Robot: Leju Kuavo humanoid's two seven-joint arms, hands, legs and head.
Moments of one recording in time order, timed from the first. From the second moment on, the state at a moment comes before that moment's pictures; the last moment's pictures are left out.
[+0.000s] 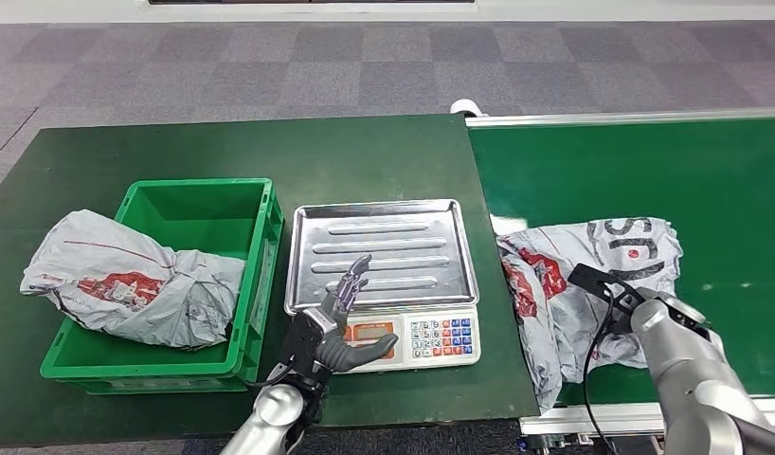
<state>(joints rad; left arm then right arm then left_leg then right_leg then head) -0.22 -0.26 -0.40 -1.00 -0.11 0.01 -0.54 -0.71 -0.24 -0.32 -0.29 1.47 0.28 0.21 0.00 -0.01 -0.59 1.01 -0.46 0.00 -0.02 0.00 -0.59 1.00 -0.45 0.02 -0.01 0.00</state>
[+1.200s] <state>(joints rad) -0.14 -0.24 -0.37 -1.19 -0.08 0.09 -0.63 -0.57 -0.12 -0.16 -0.87 0.96 -0.59 -0.43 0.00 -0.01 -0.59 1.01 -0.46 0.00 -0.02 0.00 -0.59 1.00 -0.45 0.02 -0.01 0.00</state>
